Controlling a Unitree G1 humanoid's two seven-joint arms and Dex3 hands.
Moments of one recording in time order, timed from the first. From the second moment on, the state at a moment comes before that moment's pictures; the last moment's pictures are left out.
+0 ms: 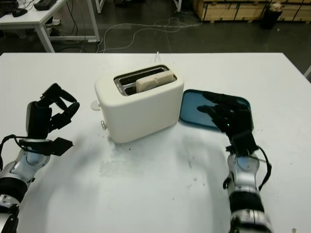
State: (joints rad) left arm -0.44 0.51 -0.03 0.82 0.53 -0.91 0.62; right arm -0.27 -0.22 -0.21 0.50 0.12 -0.56 0.09
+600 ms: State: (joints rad) left arm -0.48 0.62 -0.05 0.73 0.59 -0.91 0.52; right arm -0.29 -0.19 -0.19 0.56 0.09 -0.53 0.07
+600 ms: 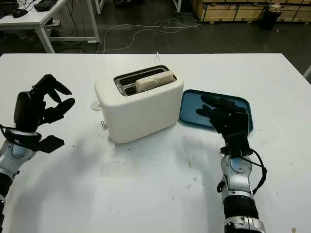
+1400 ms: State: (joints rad) left arm -0.63 0.67 -0.21 0.74 0.71 -0.89 0.36; right arm -0.29 -0.18 -0.18 0.54 0.09 -0.53 0.08
